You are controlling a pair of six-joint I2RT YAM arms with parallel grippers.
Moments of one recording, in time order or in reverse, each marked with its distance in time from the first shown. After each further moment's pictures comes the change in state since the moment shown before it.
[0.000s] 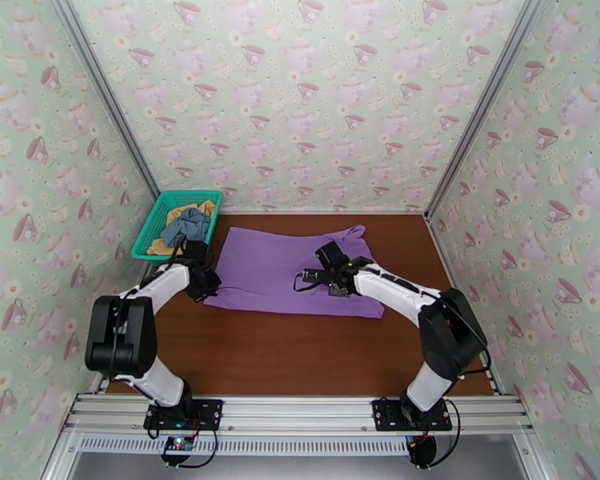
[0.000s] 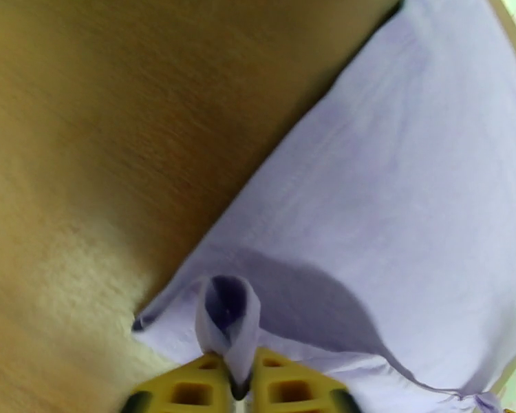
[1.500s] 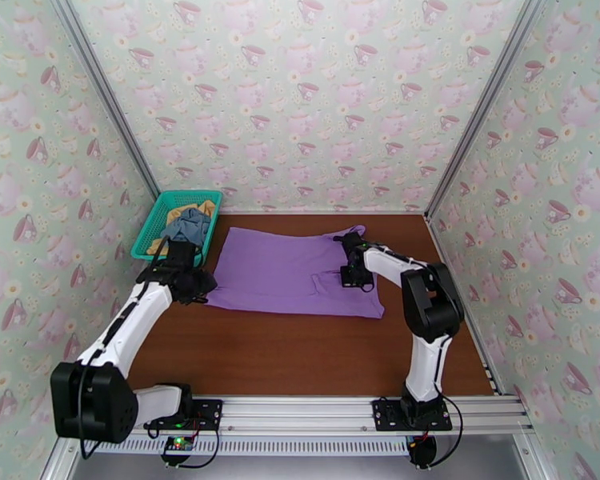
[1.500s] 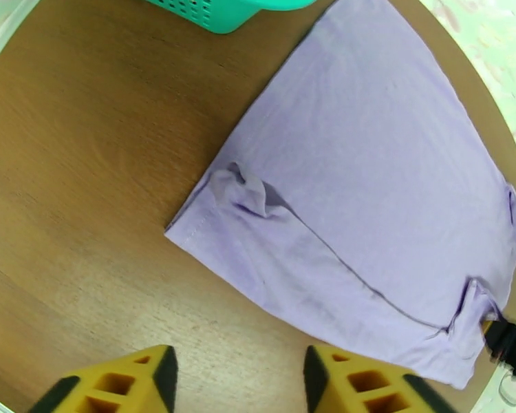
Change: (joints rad) left arm -0.038 -0.434 -0.063 -0.203 -0.015 0.055; right arm -0.317 0.292 0.206 -0.142 -0.269 1.193
